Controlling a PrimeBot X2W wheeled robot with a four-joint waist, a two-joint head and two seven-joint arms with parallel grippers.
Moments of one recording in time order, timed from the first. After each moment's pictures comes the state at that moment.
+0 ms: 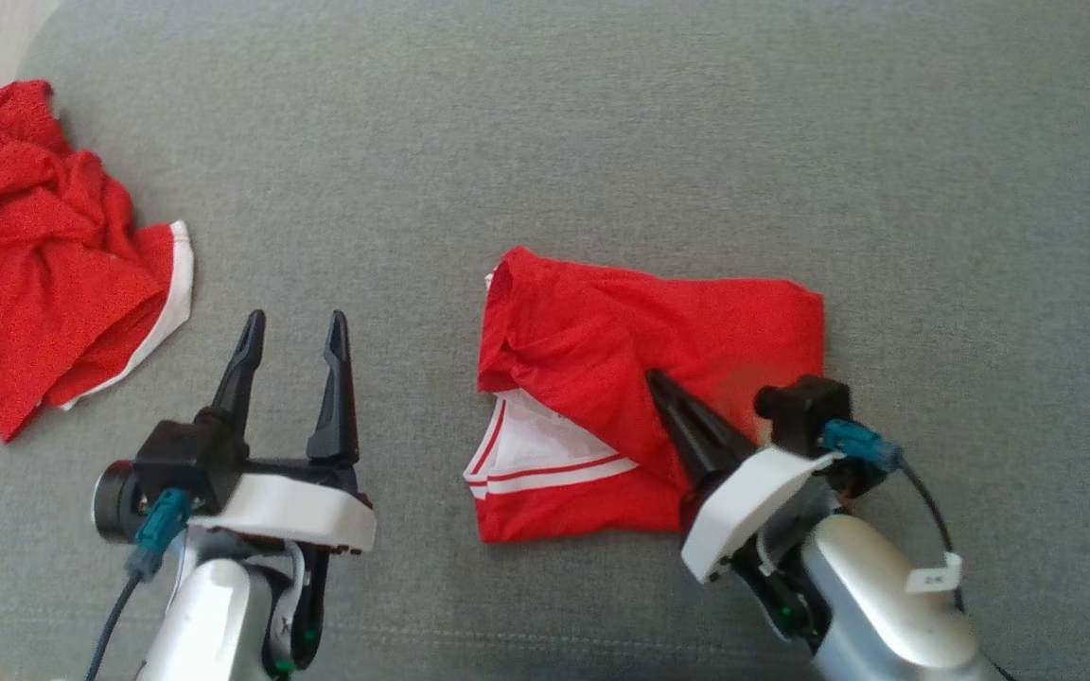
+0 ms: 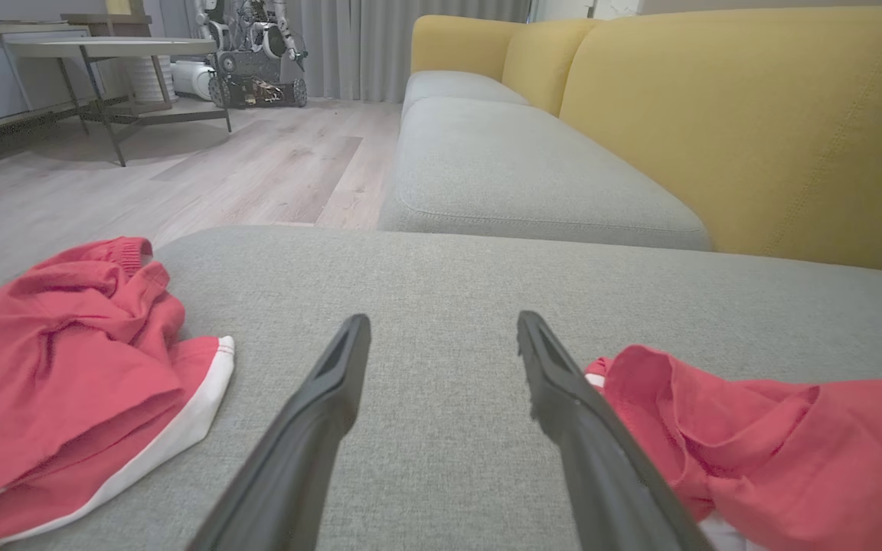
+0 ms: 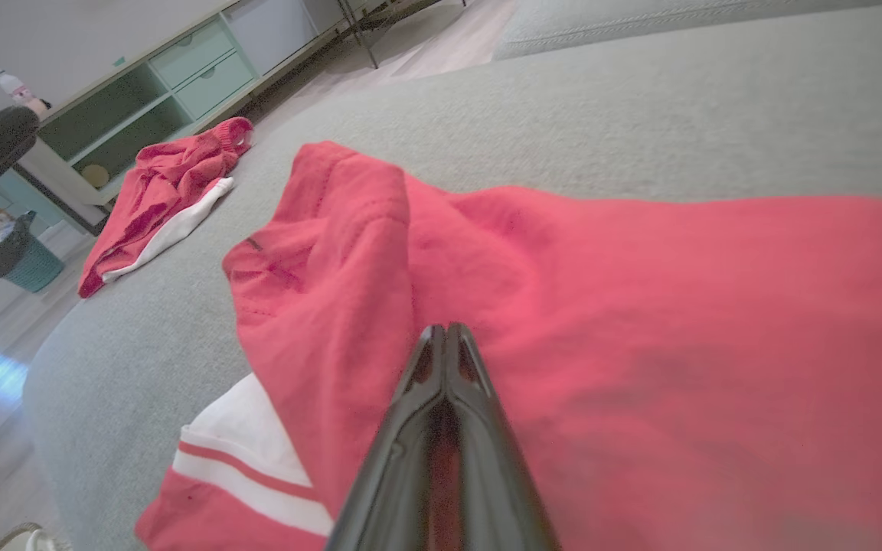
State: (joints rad) left arm -0.12 0.10 -0.24 0.10 -0.21 0.10 -0.24; right arm -0.30 -0.09 0.50 0.43 0.39 0.13 -0.03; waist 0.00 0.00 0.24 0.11
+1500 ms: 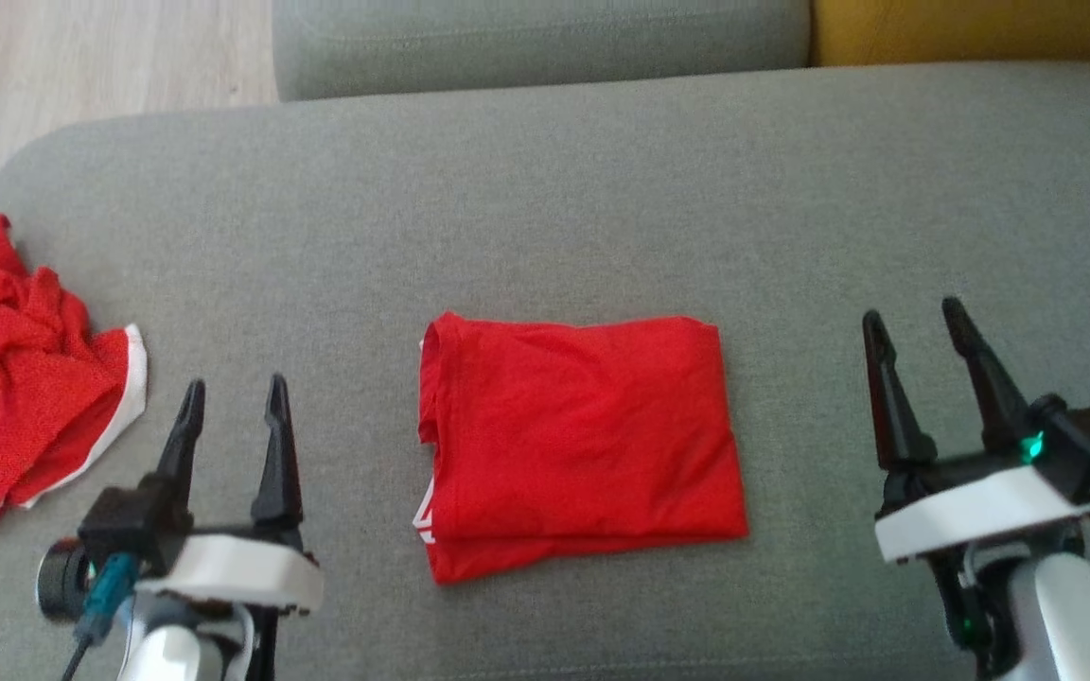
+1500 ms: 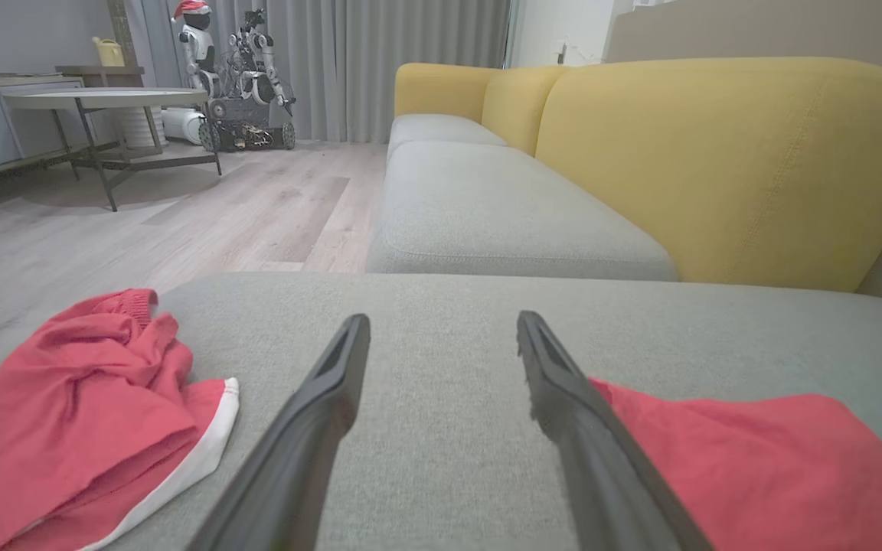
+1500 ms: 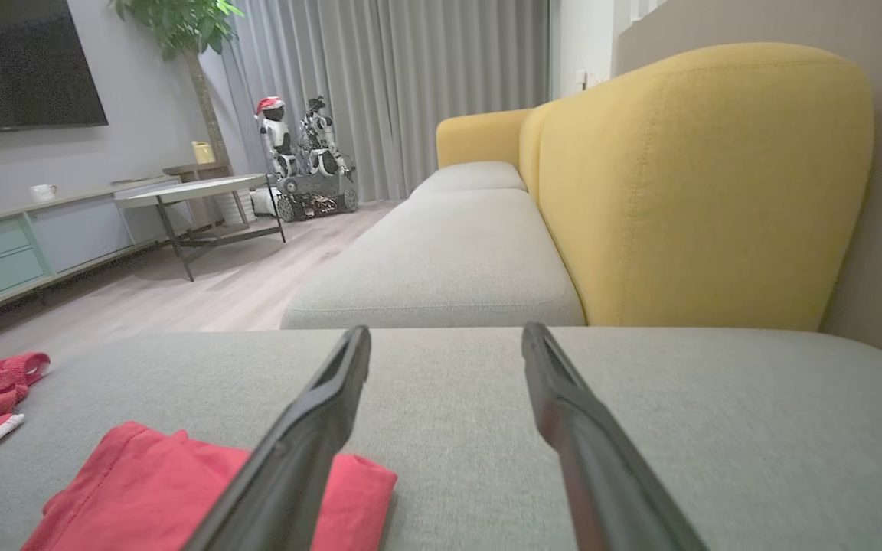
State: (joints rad) left arm 0.01 0.14 -0.18 0.06 -0.23 0.13 -0.24; right arm -0.04 -0.11 0.07 0.00 0.20 0.13 -0.06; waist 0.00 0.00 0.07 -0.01
